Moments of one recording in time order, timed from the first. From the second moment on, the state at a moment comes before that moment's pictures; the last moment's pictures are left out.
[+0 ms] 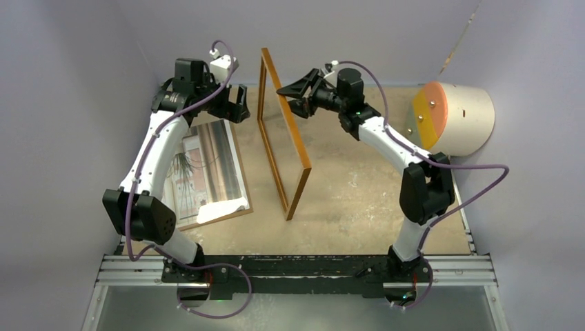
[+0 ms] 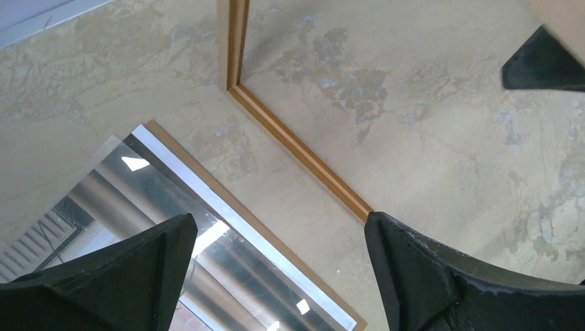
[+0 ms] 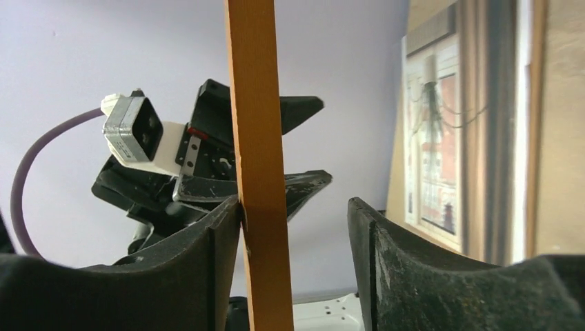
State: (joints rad) left arm -0.15 1.57 1.67 -0.76 0.37 0.12; right arm 0.45 1.81 1.50 0.19 -0.64 1.44
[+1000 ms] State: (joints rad) left arm -0.15 1.64 1.35 -0.60 0.07 0.25; right arm 0.24 1.69 1.50 -0.46 -0.54 0.85
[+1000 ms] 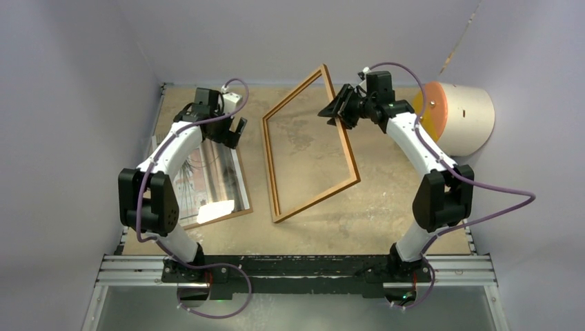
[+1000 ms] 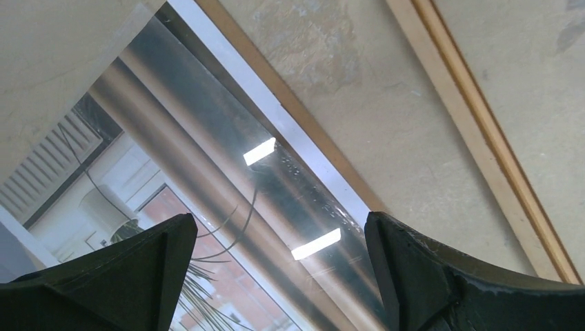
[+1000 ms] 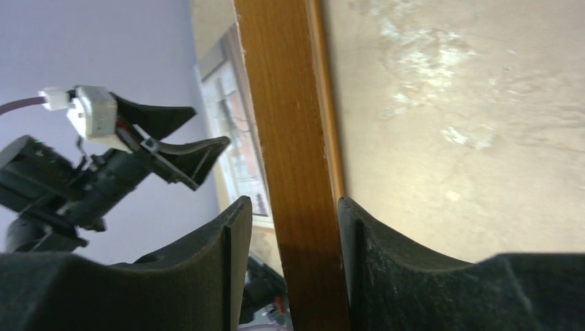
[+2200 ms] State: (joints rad) left arm -0.17 1.67 1.30 -0.56 -0.01 0.34; right arm 0.41 1.78 1.37 -0.59 0.17 0.34
